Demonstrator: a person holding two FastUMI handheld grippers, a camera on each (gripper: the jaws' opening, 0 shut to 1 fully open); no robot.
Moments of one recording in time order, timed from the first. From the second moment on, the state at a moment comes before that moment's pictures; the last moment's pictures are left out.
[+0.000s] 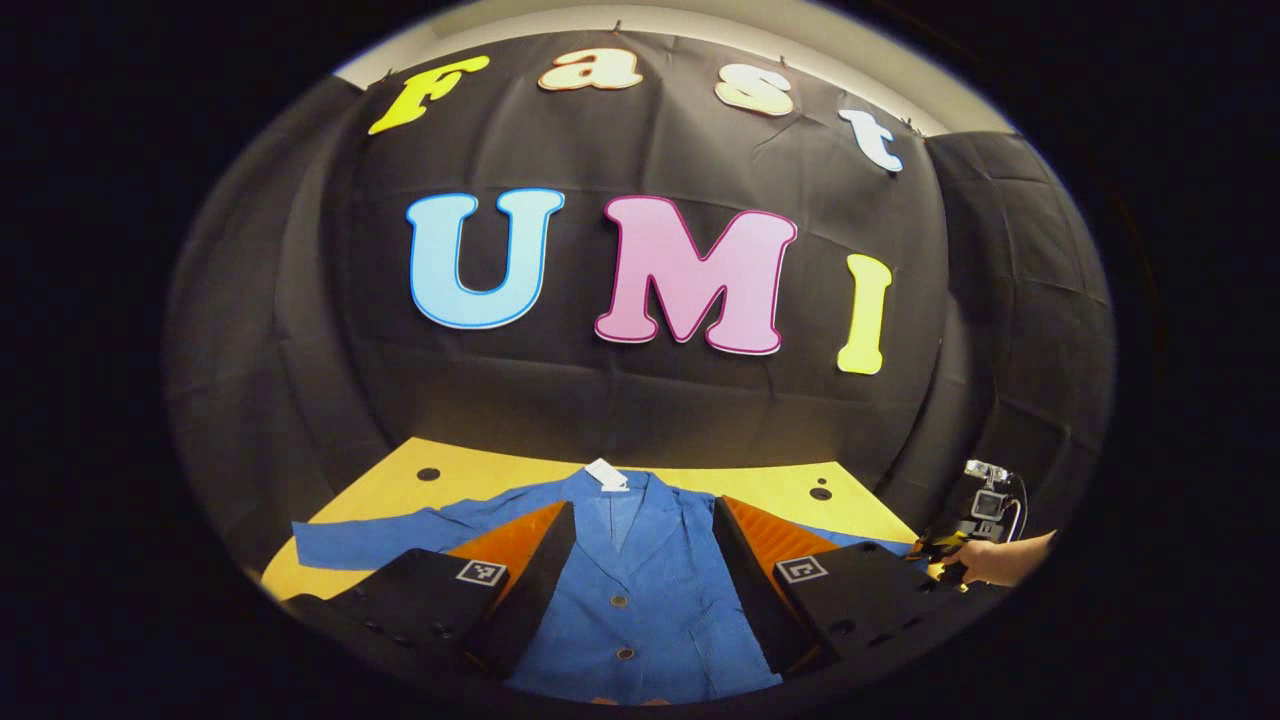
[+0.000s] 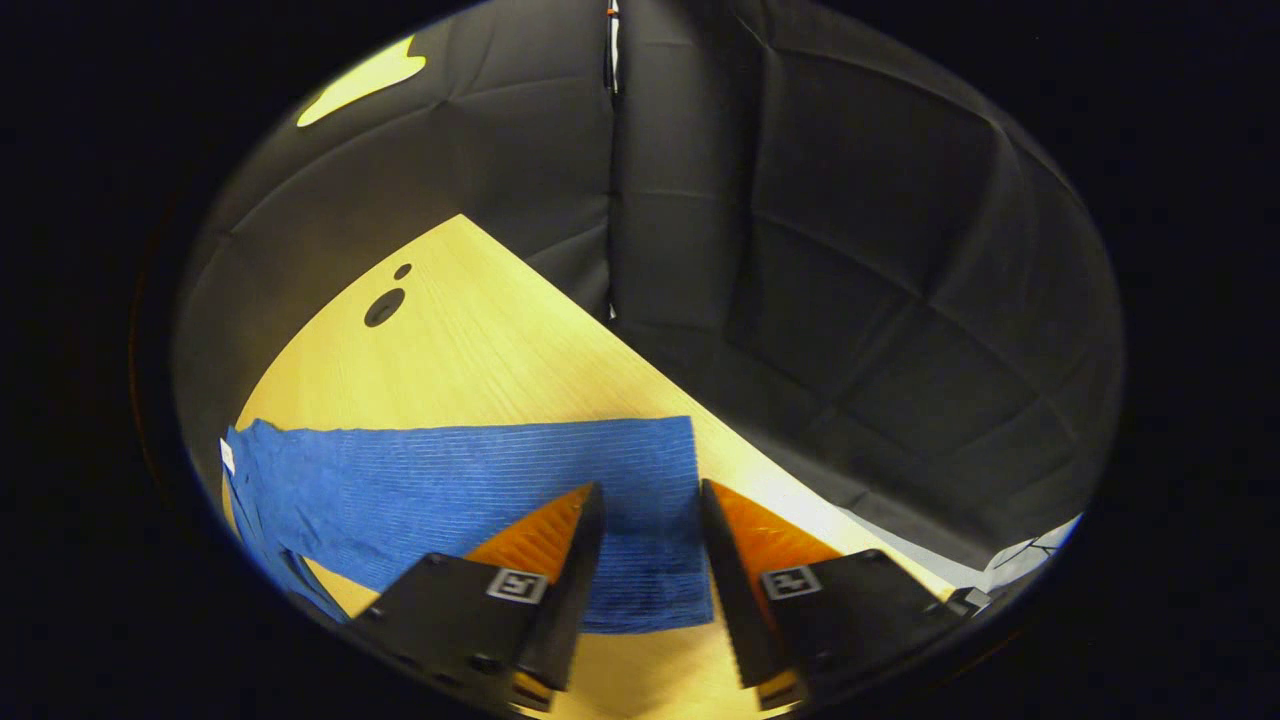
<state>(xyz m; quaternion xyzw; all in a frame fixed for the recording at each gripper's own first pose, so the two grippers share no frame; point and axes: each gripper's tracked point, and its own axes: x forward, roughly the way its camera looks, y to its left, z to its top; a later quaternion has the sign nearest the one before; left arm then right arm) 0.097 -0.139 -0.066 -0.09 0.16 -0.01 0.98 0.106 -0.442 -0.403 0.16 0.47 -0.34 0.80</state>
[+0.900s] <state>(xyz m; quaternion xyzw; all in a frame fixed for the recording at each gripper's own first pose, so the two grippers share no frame) 0.053 -0.050 -0.061 -0.08 0.15 0.06 0.98 0.224 -0.273 -0.307 0.25 0.36 -0.18 0.88</state>
